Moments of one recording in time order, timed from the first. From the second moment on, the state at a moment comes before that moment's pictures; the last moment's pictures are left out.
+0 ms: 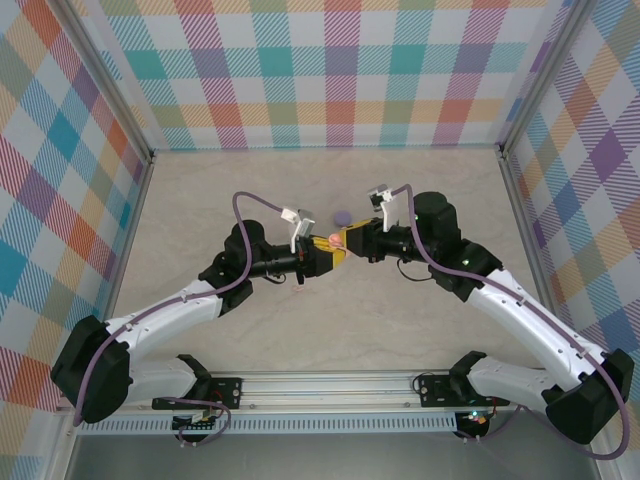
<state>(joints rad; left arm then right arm) -0.69 1.22 0.72 0.41 0.67 -0.45 0.66 1.07 1.02 -0.31 -0.45 0.38</state>
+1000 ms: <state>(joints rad) -0.69 1.20 0.72 0.39 0.64 -0.45 0.66 1.09 1.02 -0.33 -0.47 0.34</state>
